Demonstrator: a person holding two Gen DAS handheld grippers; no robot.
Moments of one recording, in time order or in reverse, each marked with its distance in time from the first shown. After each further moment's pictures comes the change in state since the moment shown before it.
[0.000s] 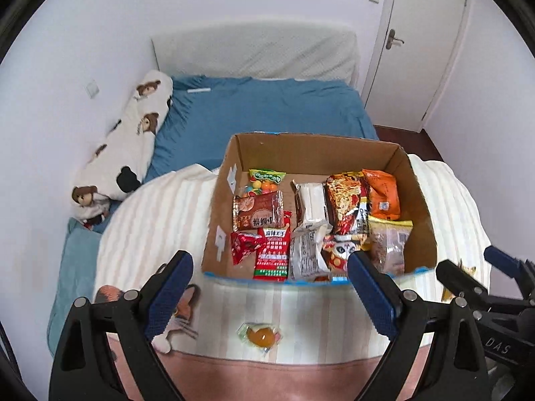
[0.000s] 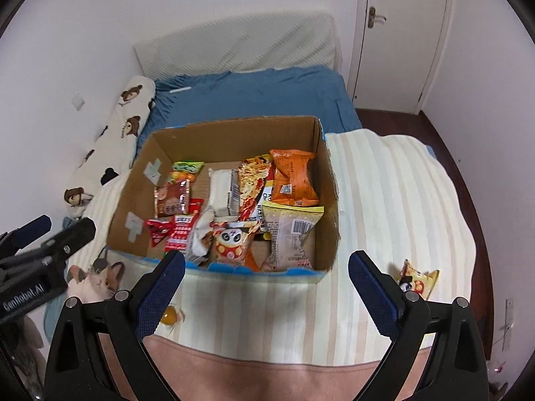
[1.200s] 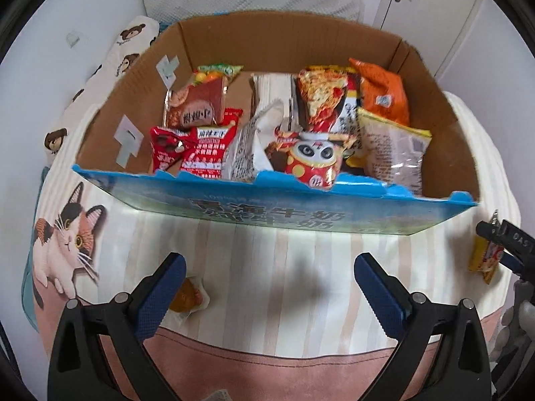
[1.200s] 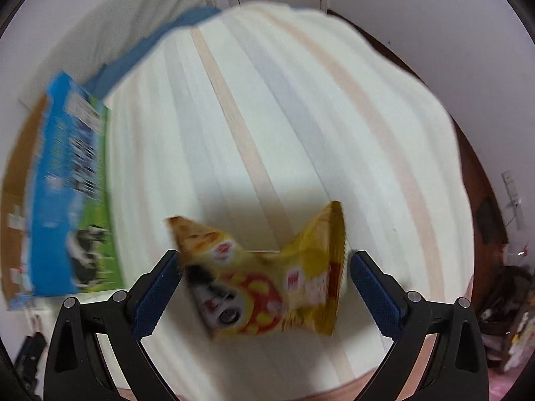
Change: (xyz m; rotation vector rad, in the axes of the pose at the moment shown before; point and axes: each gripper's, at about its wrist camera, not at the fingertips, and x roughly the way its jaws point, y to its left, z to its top) left arm 0.135 -0.078 -0.080 -0.057 0.222 -0.001; right arm 0.168 -0.237 -0.078 0.430 0.263 -0.156
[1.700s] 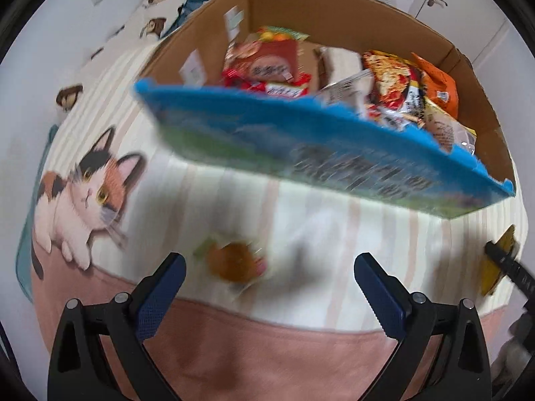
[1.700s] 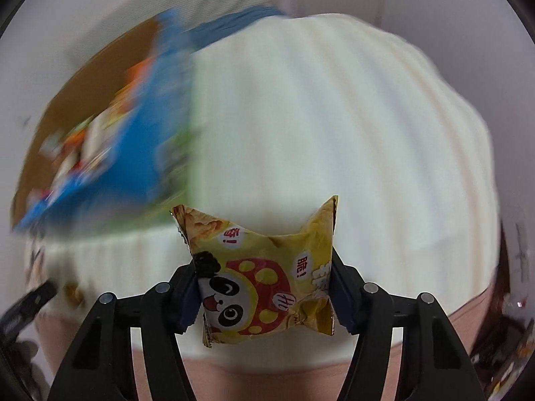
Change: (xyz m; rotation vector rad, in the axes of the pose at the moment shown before) left arm 0.007 0.084 -0.030 -0.118 0.090 -0.017; right arm -0.024 0.084 -0.074 -0.240 -0.054 0.114
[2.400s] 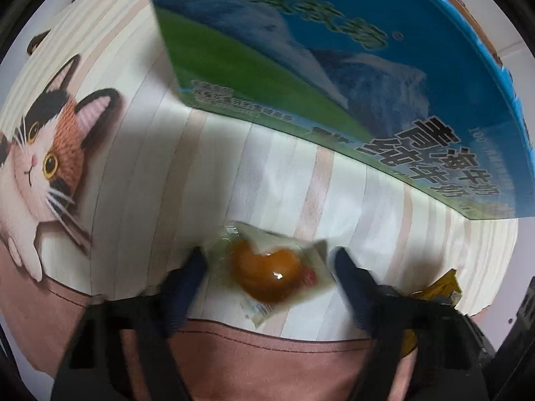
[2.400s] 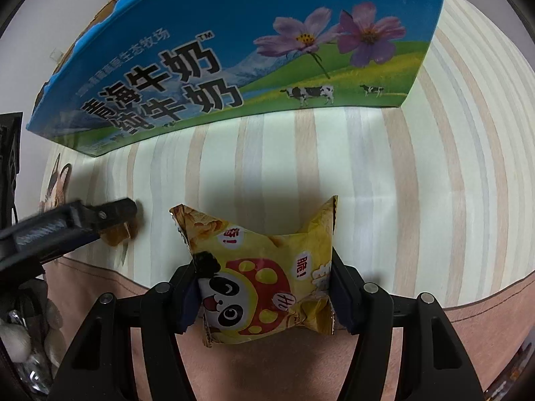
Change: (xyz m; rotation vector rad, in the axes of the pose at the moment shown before) left arm 0.078 0.036 0.016 -0.064 0.184 -0.142; right arm 0.058 0.131 -0.088 -0.116 0.153 0.089
